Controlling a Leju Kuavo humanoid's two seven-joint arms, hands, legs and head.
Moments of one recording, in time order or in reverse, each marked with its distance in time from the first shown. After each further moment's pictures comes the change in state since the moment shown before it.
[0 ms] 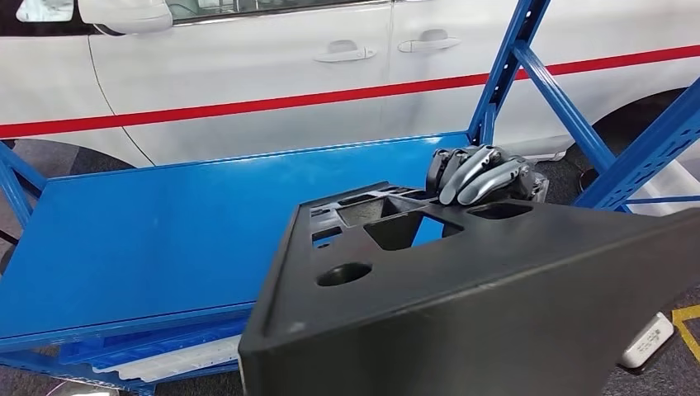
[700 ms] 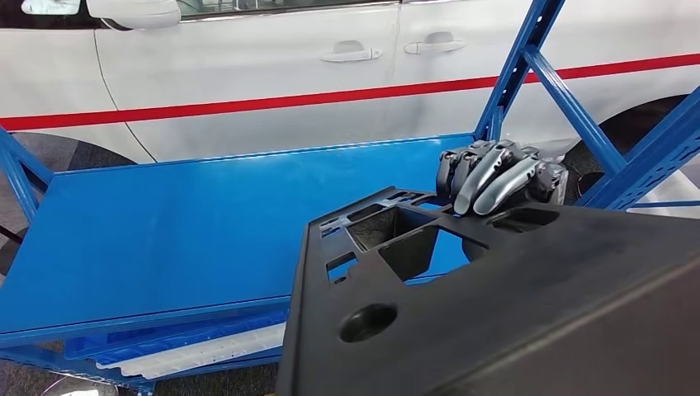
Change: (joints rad) left arm -0.004 -0.002 0.002 0.000 0.022 -0.069 -0.057; right arm -0.059 -0.146 0.020 -0.042 -0.107 0.069 0.064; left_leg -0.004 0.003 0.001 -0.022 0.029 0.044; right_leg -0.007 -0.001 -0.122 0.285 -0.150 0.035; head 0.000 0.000
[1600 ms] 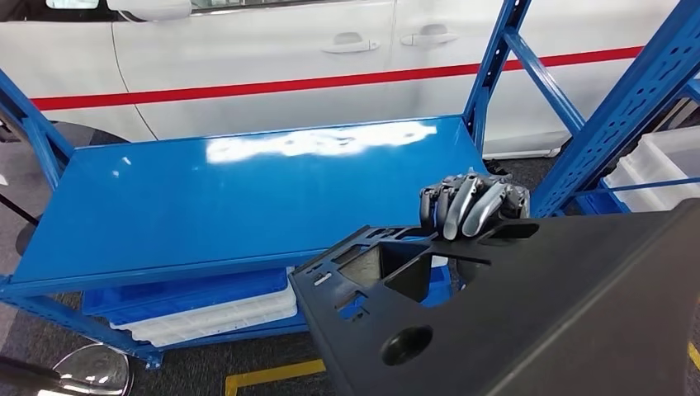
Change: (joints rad) left arm 0.003 0.014 0.033 0.002 0.013 -0.026 0.240; right arm 0.062 -0.054 0.082 0.058 -0.187 0.073 -0.049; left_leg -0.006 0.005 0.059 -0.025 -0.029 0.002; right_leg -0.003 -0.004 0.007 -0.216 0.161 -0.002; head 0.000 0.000
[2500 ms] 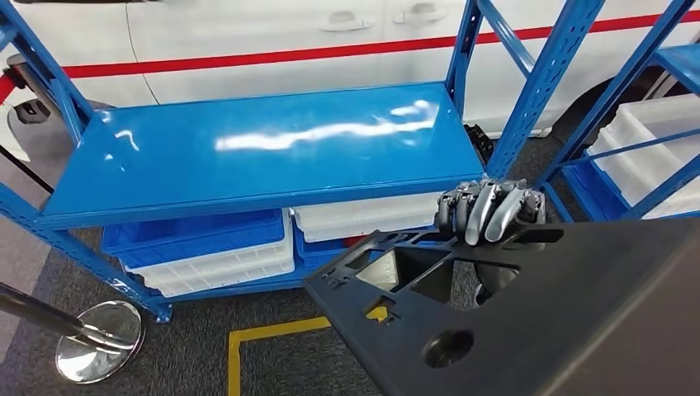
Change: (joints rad) left arm 0.012 0.026 0.015 -0.002 -0.023 0.029 0.022; right arm 0.039 -0.026 -0.076 0.018 -0.043 0.117 -0.018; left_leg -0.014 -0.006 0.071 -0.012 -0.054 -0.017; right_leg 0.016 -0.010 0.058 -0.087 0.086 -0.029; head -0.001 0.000
